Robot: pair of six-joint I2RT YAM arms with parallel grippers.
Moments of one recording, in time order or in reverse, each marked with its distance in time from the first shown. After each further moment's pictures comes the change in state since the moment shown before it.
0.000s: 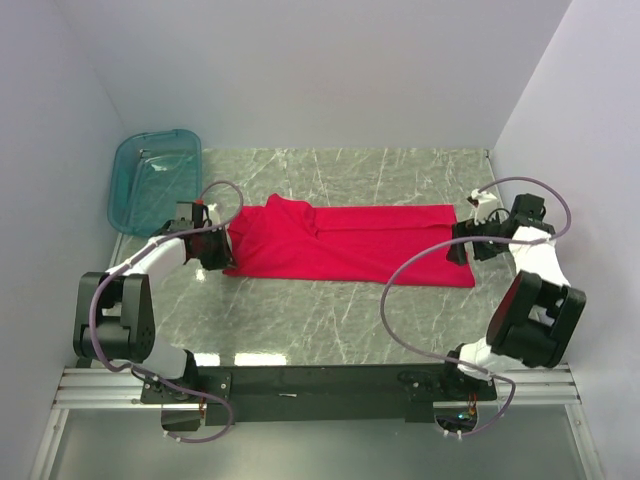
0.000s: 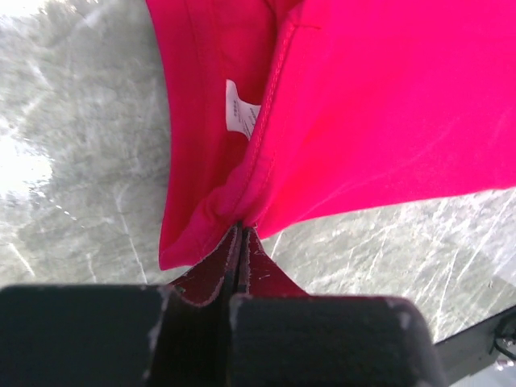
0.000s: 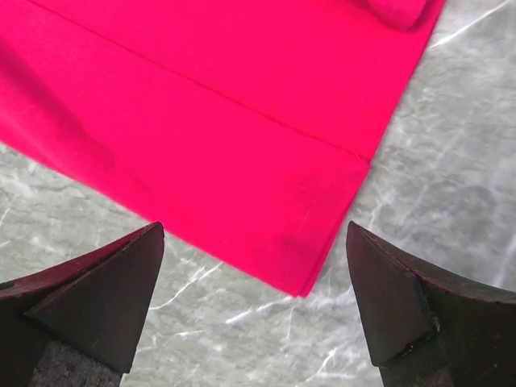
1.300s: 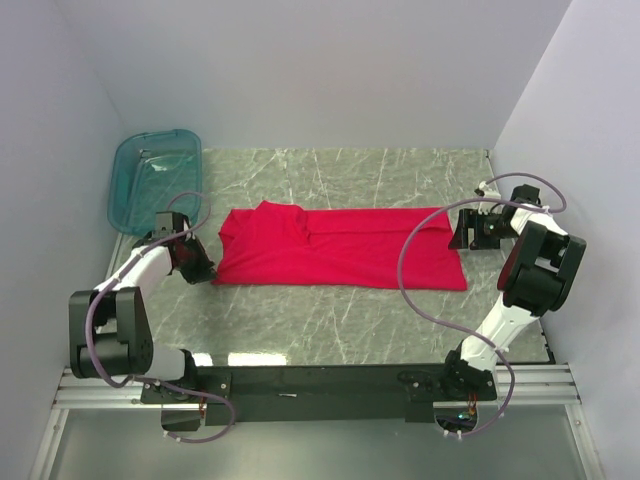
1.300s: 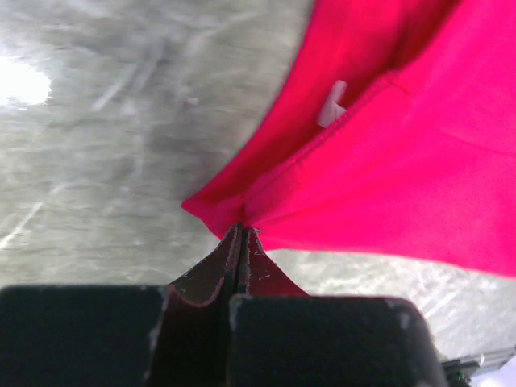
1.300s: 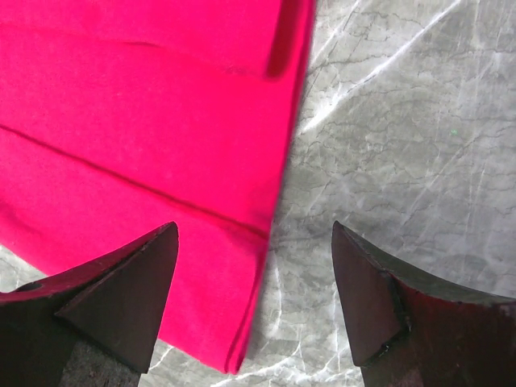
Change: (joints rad) left arm 0.128 -0.103 -0.068 -0.107 -0.110 -0.225; right arm -0.022 0.416 0.240 0.029 -0.006 0.179
